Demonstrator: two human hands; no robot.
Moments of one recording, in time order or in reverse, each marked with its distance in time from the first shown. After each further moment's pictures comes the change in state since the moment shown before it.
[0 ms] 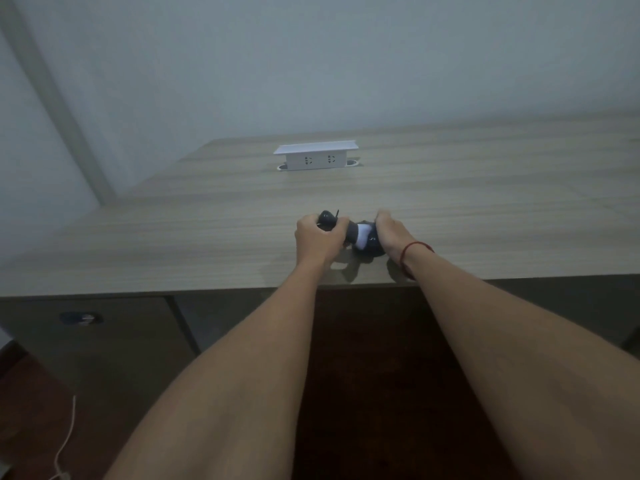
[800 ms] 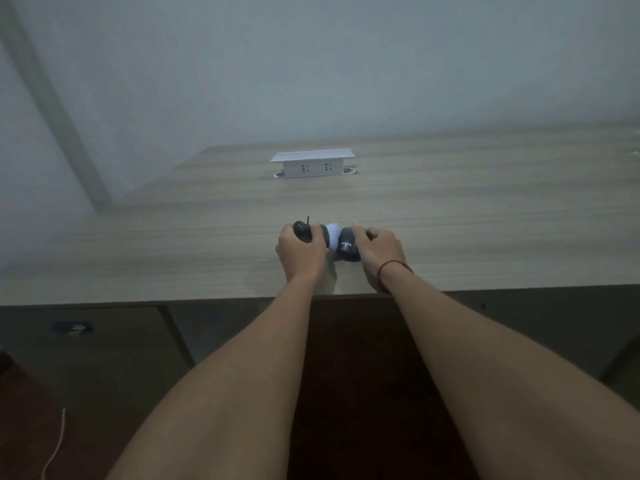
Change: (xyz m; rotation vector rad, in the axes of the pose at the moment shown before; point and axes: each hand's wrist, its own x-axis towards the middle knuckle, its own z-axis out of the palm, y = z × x) left_hand 0.010 -0.017 -0.002 0.025 0.281 0.037; right_hand -0.008 0.010 0.018 -0.102 0.193 -0.082
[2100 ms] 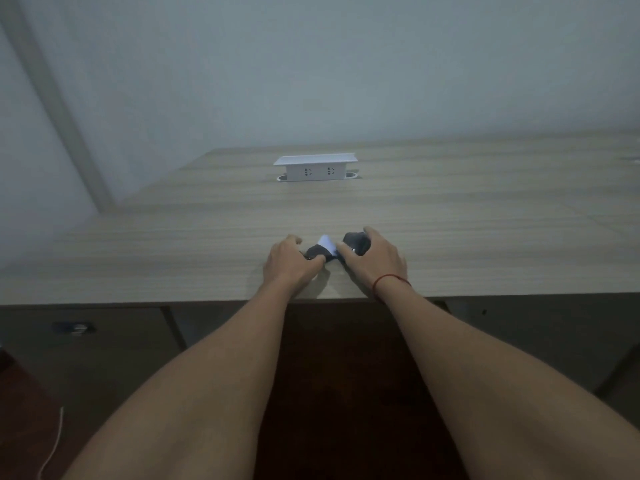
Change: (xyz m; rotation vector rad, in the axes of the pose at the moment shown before) left_hand 0.019 -0.015 -0.035 0.605 -0.350 0.047; right_hand -0.023 -0.005 0.000 -0.229 0.001 -0.135
